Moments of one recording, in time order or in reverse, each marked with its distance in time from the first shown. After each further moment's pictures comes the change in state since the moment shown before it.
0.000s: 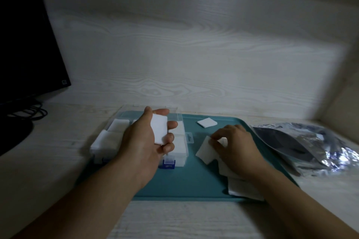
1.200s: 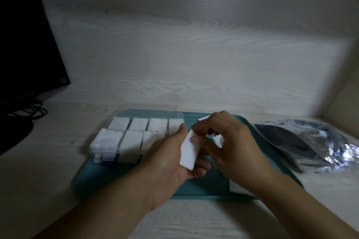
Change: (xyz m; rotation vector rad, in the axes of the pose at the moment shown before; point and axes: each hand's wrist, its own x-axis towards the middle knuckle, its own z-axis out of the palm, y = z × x) left_hand -0.018 -0.029 0.019 0.165 -0.250 -0.256; right_hand -0.019 -0.040 -0.024 0.321 0.203 -0.416
